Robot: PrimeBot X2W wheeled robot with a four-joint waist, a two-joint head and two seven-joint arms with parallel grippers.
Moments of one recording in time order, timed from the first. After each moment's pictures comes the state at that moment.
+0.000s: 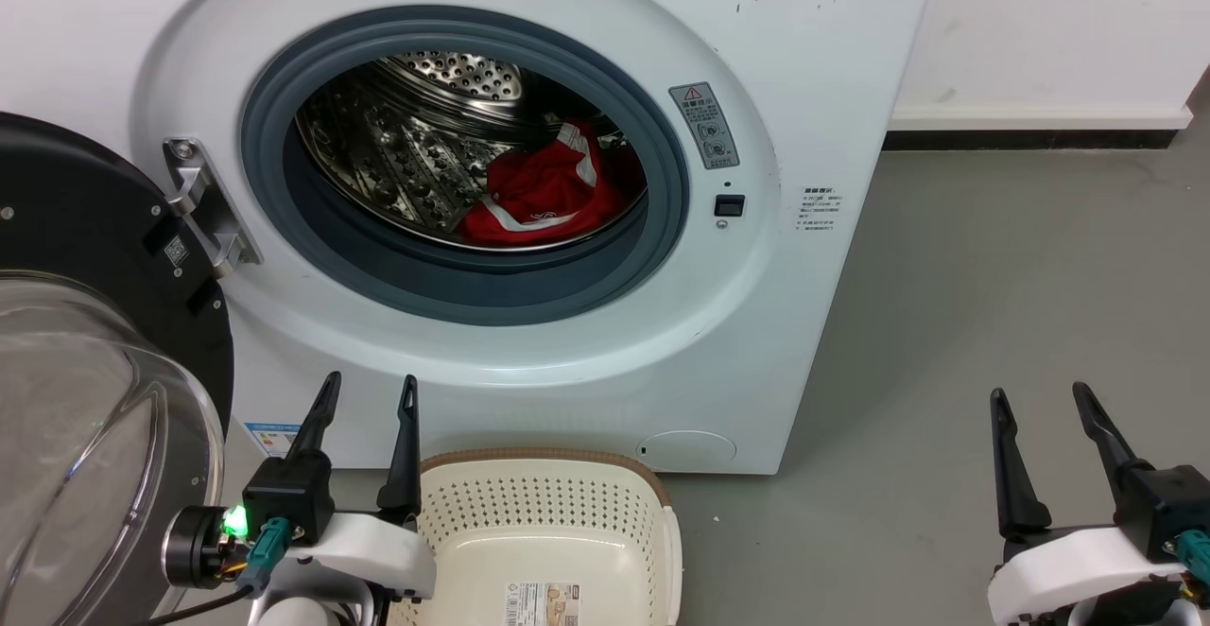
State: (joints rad) left arm -0.10 0.10 -0.05 0.23 -0.08 -0.03 -0.26; right arm 0.04 -0.05 -0.11 -0.01 -0.03 0.13 -0.11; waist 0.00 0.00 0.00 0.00
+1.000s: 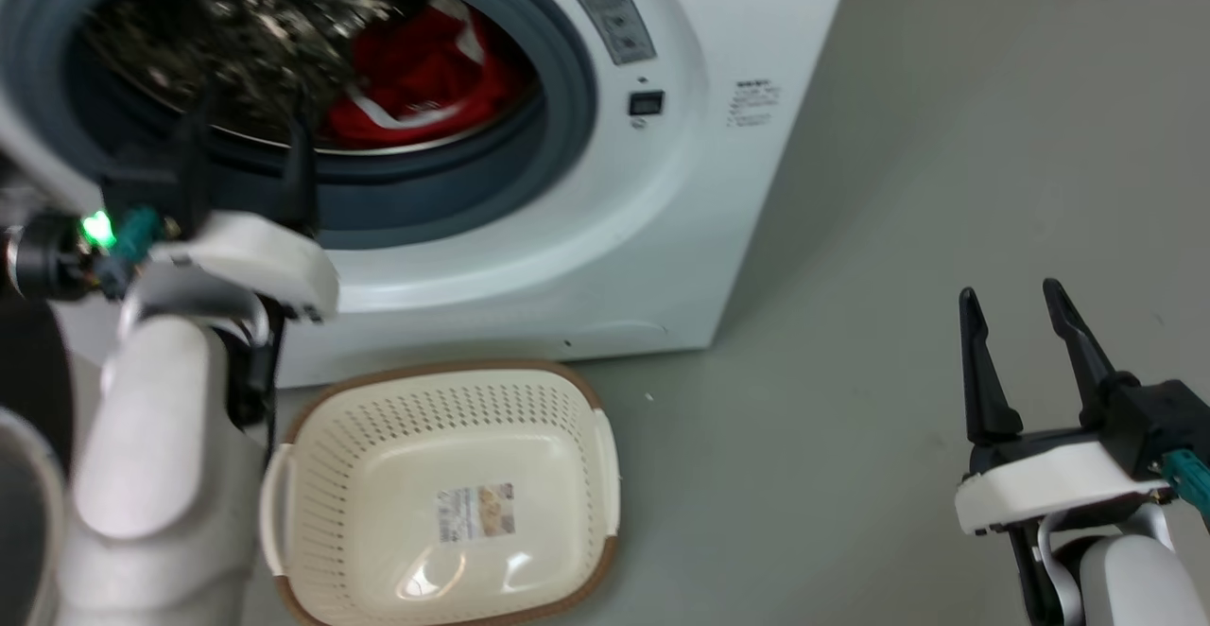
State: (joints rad) left arm -0.57 0.23 -0.01 0.31 -0.10 -0.06 -0.10; right arm -0.13 -0.05 -0.05 0.06 0.02 0.13 -0.18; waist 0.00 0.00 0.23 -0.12
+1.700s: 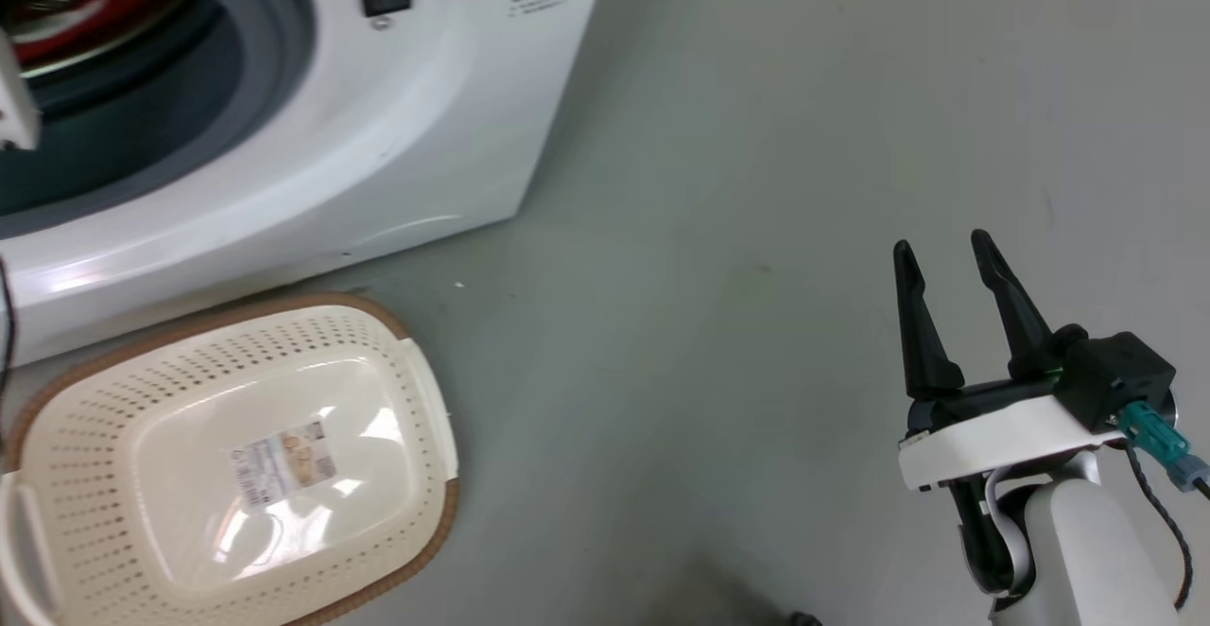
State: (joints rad) left arm -0.99 0.54 -0.01 0.66 -0.21 -0.13 0.29; right arm -0.25 -0.05 0.06 0.19 0.16 0.13 -0.26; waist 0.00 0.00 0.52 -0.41
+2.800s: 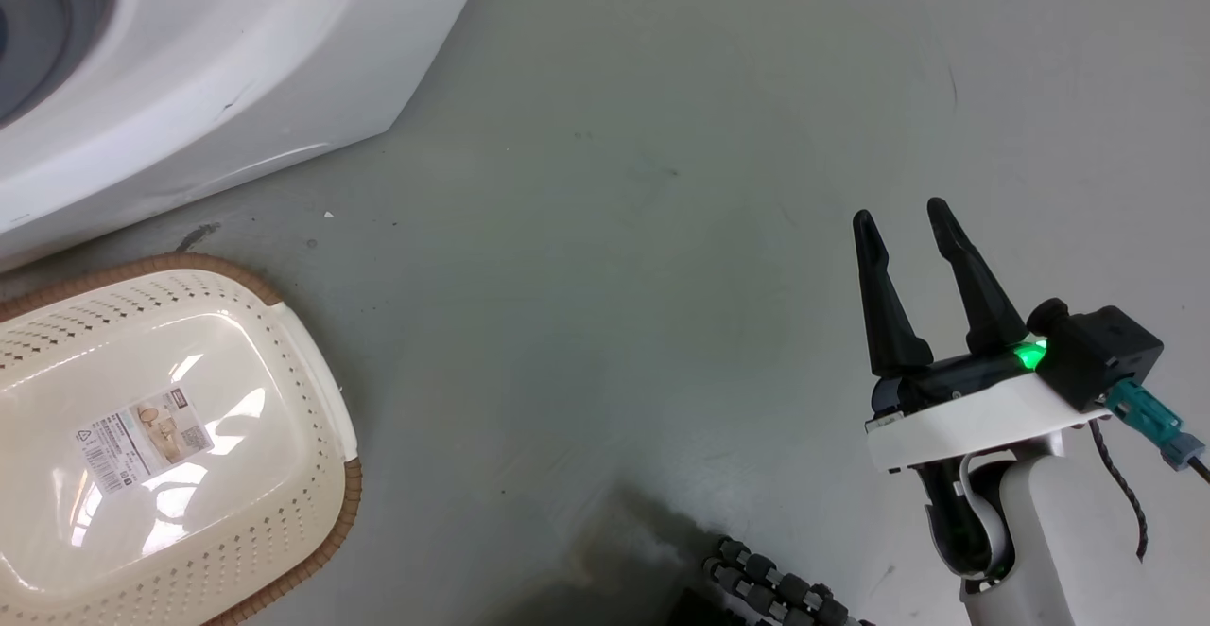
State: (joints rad) left arm -1.17 0.81 -0.16 0.53 -0.36 -0.09 0.96; right arm -0.30 -0.05 0.15 0.16 0.30 0.13 -0.26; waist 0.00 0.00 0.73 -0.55
